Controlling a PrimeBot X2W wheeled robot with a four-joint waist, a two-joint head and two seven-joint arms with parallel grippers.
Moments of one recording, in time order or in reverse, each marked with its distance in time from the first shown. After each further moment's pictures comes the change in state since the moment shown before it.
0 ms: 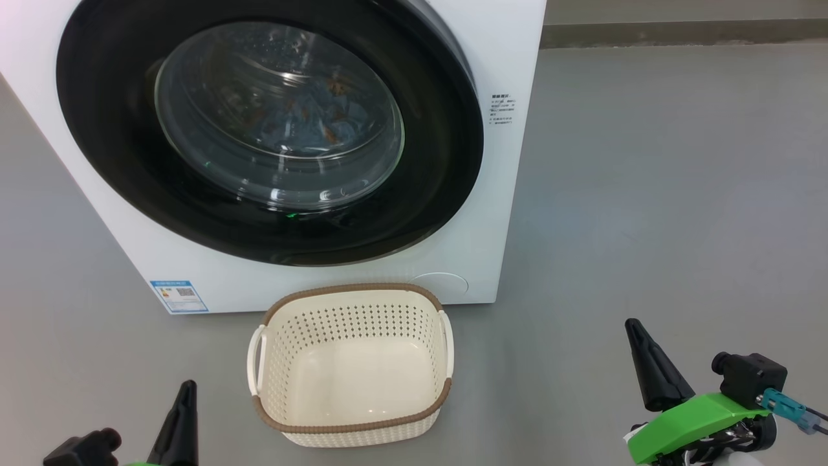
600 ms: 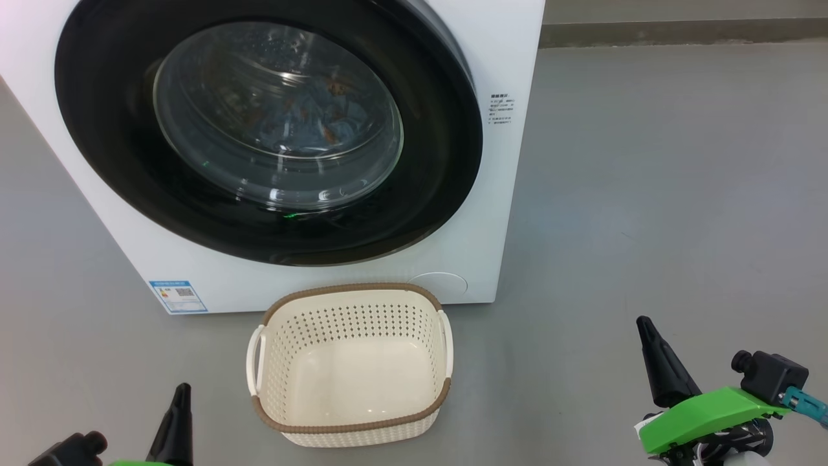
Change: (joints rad) left arm -0.001 -0.016 0.031 0.000 -0.147 0.000 0.049; right arm 0.000 0.012 -0.033 -0.010 0.176 0.000 0.053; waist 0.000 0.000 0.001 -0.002
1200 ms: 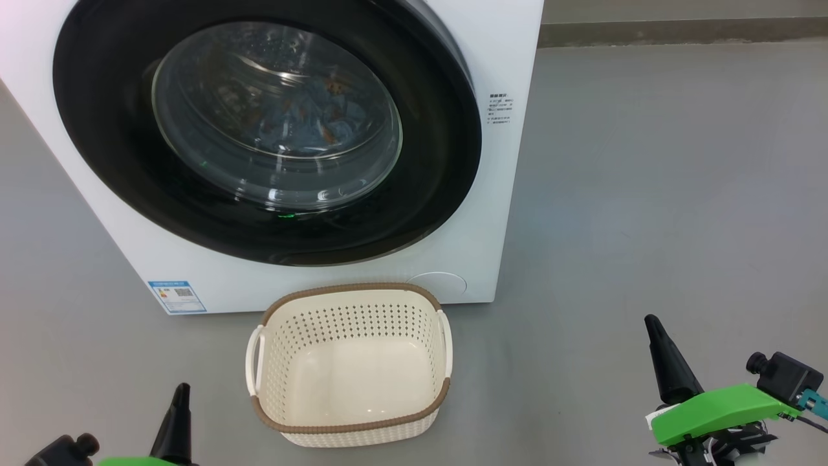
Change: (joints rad) left arm -0.005 -0.019 0.029 0.001 -0.137 0.000 0.050; right arm 0.000 0.014 -0.031 -0.008 0.157 0.000 0.048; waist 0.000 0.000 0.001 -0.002
